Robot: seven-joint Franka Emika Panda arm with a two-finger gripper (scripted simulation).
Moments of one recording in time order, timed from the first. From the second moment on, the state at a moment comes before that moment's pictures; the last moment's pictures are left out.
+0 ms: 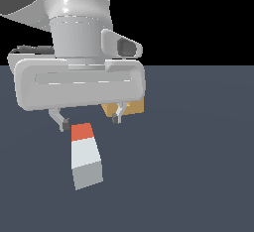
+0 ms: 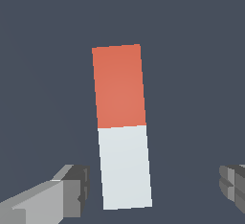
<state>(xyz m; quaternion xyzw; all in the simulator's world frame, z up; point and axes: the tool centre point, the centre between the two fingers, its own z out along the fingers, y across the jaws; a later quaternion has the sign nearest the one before) -0.066 -0.081 0.094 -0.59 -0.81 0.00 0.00</state>
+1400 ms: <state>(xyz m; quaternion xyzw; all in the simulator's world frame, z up) -0.075 -0.112 0.044 -0.56 -0.83 0.00 0.00</state>
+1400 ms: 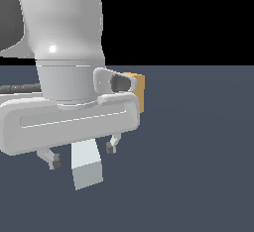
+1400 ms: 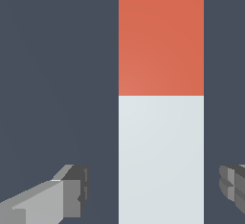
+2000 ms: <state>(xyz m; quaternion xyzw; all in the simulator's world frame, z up) -0.074 -0.112 0.023 -0.56 -0.83 0.00 0.00</state>
